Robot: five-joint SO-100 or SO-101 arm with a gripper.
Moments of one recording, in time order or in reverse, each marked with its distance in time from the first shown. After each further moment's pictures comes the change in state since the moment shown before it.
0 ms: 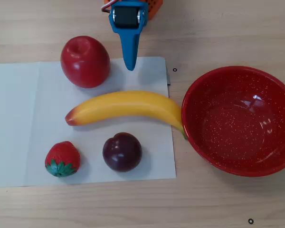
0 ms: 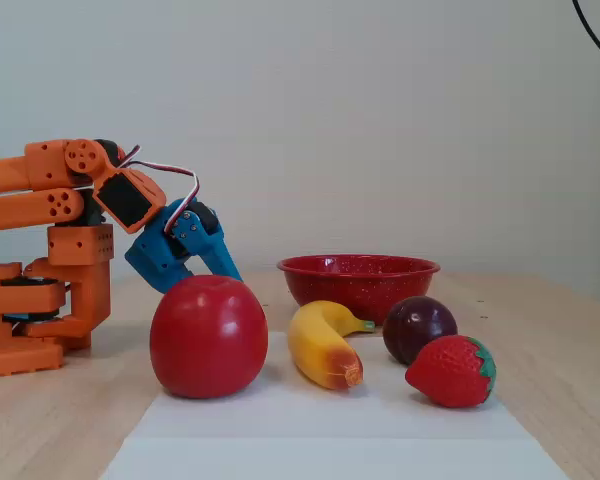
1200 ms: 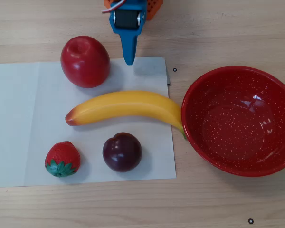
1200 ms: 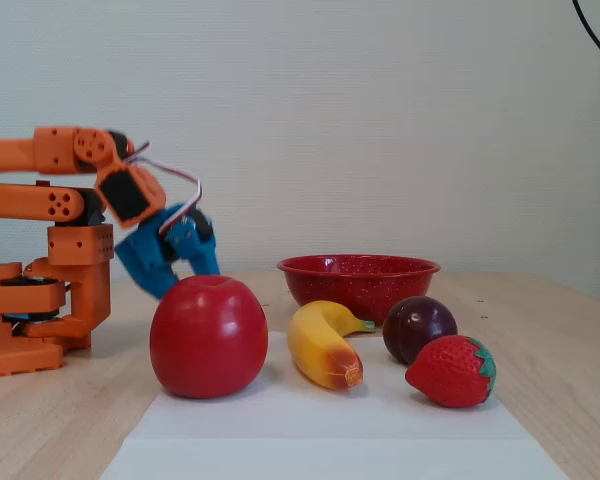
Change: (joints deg) arm 0.0 -13.4 -12.3 5.4 1.8
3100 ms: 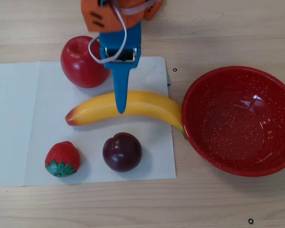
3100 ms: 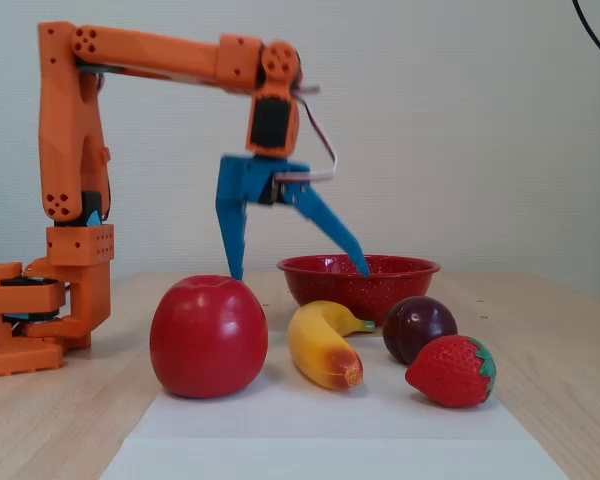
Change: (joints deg) arm -2.3 -82.2 -71.6 28.9 8.3
